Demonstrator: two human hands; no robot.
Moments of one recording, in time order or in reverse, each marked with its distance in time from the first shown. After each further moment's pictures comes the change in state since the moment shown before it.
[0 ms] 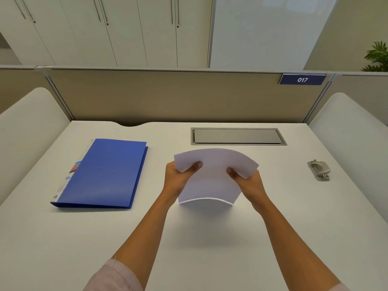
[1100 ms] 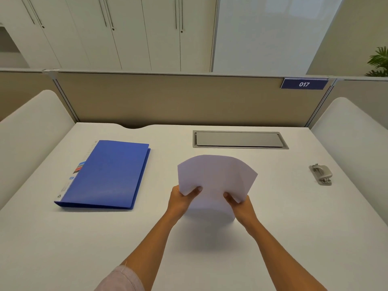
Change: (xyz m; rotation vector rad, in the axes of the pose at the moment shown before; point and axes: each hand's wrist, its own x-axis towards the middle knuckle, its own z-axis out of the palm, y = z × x) left_hand -0.016 -0.067 -0.007 0.179 -0.017 -0.213; right_hand -0.020 0.075 0.007 -0.098 -0.013 0.165
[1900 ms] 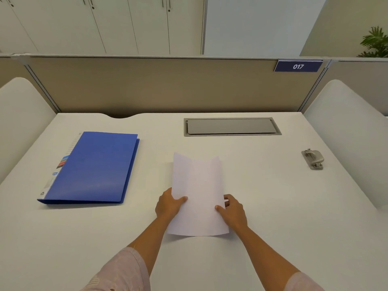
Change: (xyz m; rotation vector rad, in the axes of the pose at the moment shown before) left_hand 0.020 -0.074 -0.006 0.576 0.058 -0.236; right_hand 0.006 0.077 0.010 -0.476 0.048 0.250
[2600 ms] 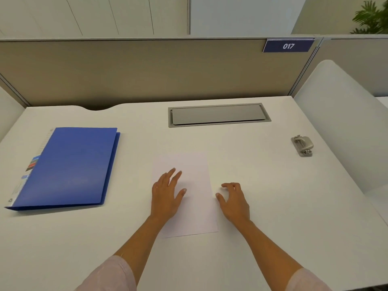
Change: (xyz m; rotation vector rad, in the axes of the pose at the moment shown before) left_hand 0.013 0.005 0.038 0.457 0.138 0.597; right_hand 0.022 0.032 -0.030 -0.243 0.190 -0.182
